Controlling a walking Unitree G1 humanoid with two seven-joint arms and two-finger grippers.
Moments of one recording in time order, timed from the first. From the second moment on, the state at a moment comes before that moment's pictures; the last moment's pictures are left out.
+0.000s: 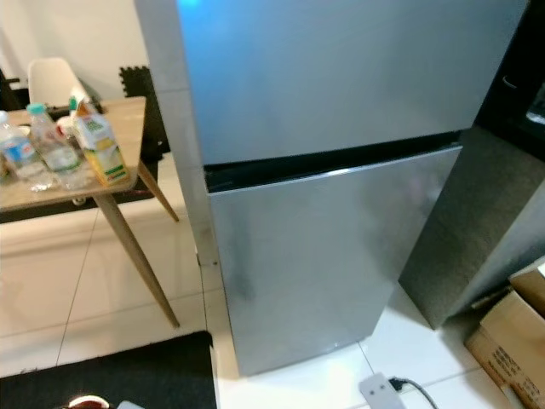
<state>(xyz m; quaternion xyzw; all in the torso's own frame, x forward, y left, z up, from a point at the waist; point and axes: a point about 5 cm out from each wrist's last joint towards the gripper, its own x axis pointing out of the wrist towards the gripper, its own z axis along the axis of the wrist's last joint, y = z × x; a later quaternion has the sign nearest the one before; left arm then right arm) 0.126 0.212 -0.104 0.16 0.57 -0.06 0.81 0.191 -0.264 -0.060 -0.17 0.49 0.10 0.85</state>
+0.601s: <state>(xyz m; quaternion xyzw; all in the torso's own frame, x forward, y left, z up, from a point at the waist) 0.133 0.210 -0.102 0.15 0.56 -0.07 0.81 0.362 -0.200 0.193 -0.08 -0.05 0.47 0.88</state>
